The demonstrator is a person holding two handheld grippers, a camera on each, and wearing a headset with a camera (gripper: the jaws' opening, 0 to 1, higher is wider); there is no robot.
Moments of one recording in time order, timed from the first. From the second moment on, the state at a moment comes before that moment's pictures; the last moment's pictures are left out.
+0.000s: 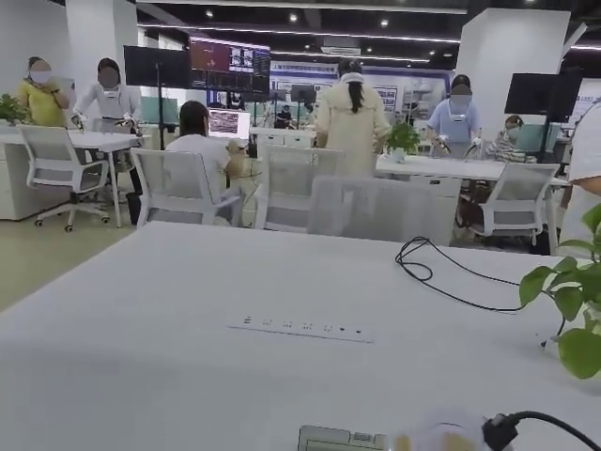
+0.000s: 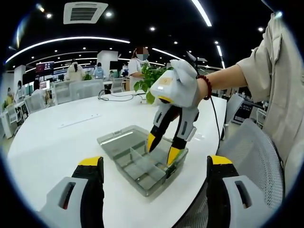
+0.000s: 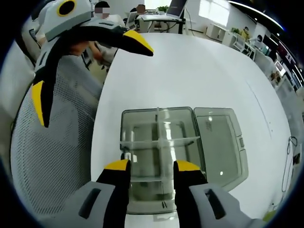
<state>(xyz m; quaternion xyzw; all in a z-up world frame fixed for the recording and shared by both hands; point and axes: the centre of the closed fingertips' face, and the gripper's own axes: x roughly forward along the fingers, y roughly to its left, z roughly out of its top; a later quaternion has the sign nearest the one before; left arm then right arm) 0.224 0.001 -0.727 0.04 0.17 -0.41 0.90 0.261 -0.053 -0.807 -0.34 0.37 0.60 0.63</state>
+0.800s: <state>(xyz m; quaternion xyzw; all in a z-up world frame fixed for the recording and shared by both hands) 0.226 -0.002 -0.727 0.05 0.17 -0.40 0.90 0.257 -0.134 -0.789 -0.30 0.36 0.57 0.68</state>
